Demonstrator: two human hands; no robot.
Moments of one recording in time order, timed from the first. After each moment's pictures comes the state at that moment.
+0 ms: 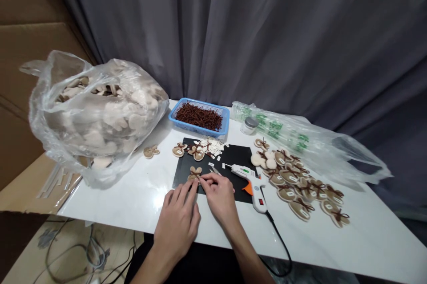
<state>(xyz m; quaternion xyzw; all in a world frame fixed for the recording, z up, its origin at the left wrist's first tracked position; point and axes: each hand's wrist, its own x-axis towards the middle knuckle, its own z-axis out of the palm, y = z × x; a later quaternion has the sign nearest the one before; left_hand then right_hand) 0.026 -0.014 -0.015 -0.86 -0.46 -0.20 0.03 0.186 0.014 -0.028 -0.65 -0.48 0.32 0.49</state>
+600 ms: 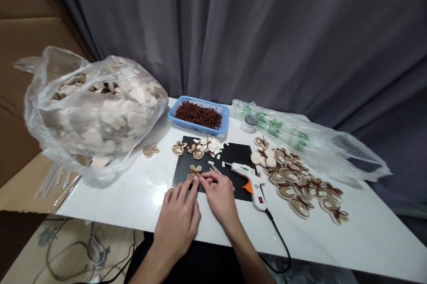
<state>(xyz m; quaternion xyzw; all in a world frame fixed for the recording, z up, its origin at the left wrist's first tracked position) 0.027 -0.014 -0.012 -0.86 -0.47 -0.20 0.03 0.186 0.013 -0.025 -0.65 -0.48 0.32 0.49</state>
